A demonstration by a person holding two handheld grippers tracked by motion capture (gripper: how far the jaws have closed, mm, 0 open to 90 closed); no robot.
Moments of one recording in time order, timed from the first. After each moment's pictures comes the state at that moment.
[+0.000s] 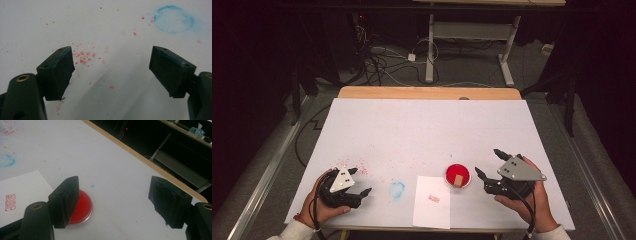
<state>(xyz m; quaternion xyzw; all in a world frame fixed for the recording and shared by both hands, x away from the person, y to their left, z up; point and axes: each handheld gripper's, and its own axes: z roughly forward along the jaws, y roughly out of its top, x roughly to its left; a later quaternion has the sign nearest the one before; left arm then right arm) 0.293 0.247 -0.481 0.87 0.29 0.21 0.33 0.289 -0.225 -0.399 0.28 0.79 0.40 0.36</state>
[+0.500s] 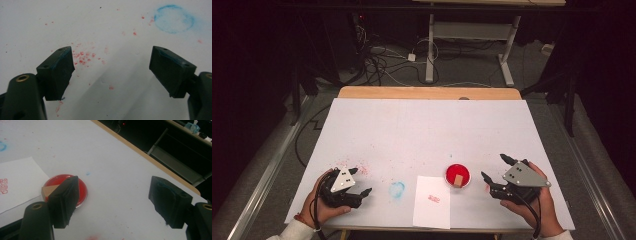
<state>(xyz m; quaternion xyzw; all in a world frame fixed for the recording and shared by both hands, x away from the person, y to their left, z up) 0.294 0.246 -0.482 0.87 0.29 0.21 0.33 0.283 -0.240 -0.411 0.28 0.80 0.38 0.37</state>
